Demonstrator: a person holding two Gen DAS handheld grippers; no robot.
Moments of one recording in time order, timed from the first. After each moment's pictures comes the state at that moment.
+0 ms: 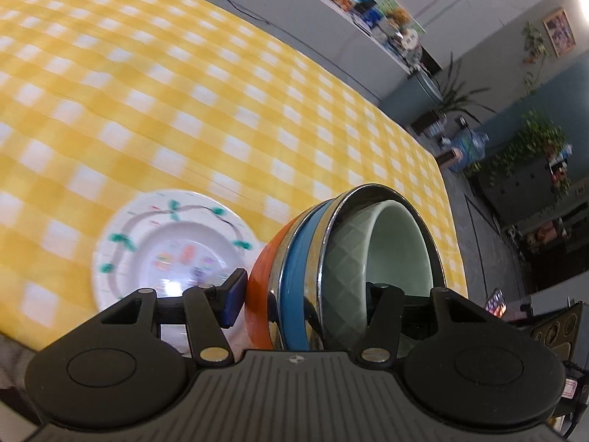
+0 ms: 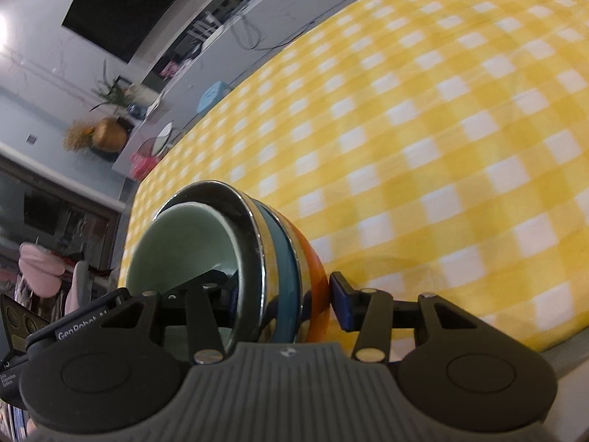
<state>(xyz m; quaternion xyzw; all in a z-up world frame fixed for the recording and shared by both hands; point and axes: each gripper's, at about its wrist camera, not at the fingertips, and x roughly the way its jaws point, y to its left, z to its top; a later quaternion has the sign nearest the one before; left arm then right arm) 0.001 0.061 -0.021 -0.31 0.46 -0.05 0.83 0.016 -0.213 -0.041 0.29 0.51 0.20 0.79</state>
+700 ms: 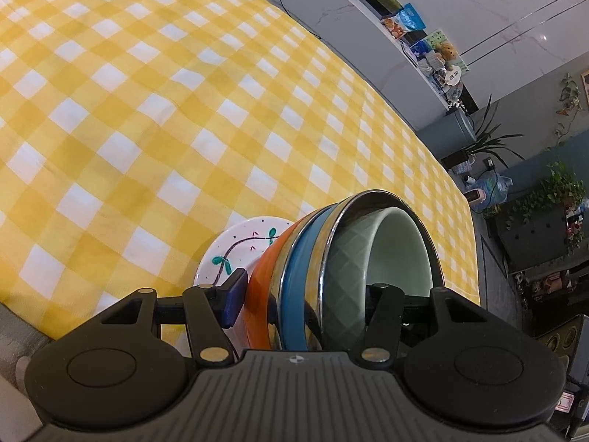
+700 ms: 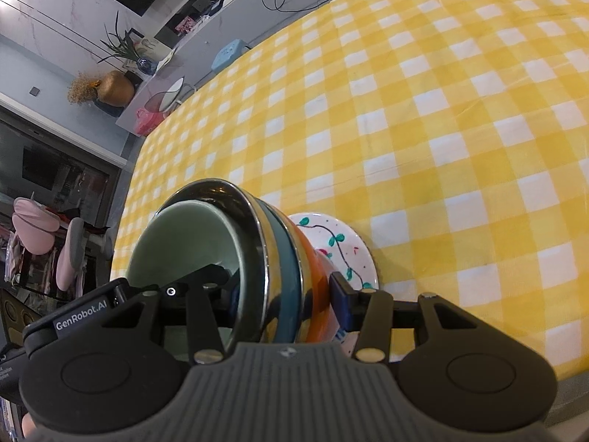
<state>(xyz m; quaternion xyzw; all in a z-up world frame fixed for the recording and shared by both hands) -0.003 0.126 -0.049 -0.37 0.46 0.00 0.81 0.035 -0.136 -0.057 0.24 0.54 0.23 0.77</state>
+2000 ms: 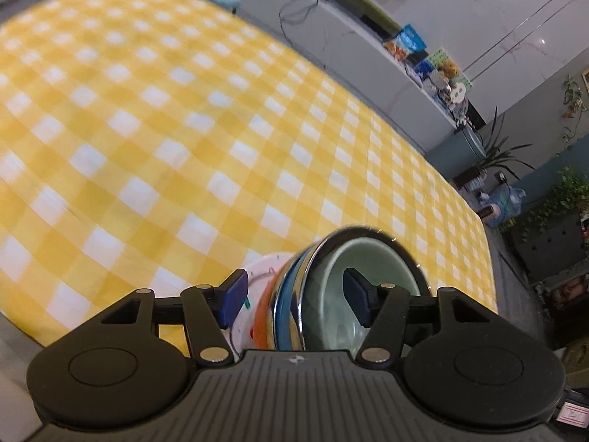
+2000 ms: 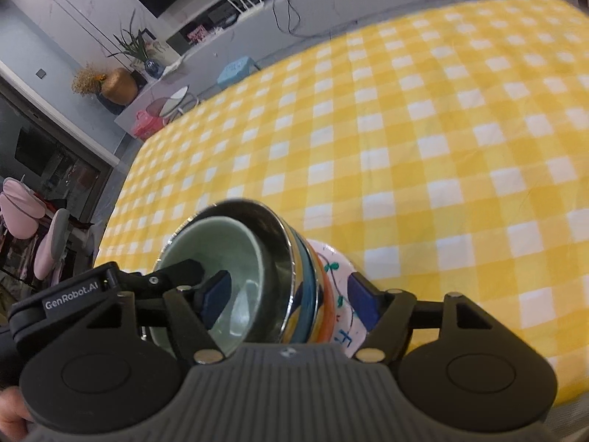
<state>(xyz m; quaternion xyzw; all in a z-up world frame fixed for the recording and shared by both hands) -0.015 0.127 -0.024 -0.32 0.42 0.04 0.85 0.022 -0.137 -0.030 0.18 0.49 0.23 0.82</state>
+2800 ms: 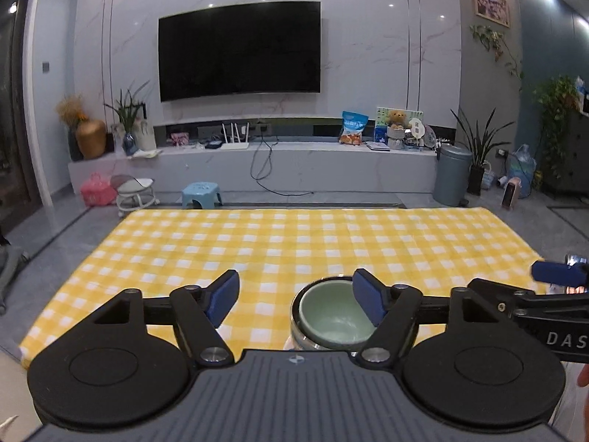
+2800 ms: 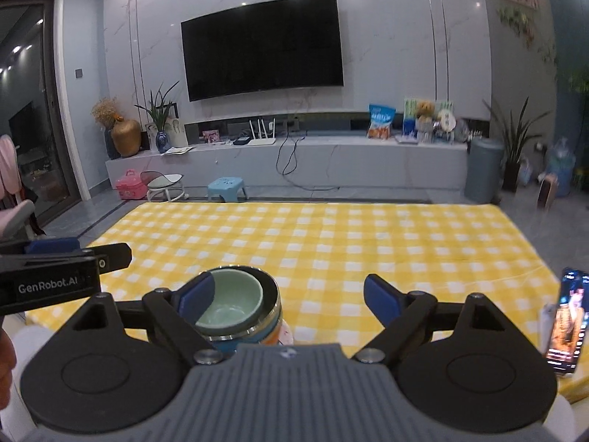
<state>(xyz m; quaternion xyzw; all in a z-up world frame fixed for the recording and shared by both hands) -0.147 0.023 0.087 0.00 0.24 0.08 0.97 -0.143 -0.180 0.069 0.02 0.24 0.18 0.95</state>
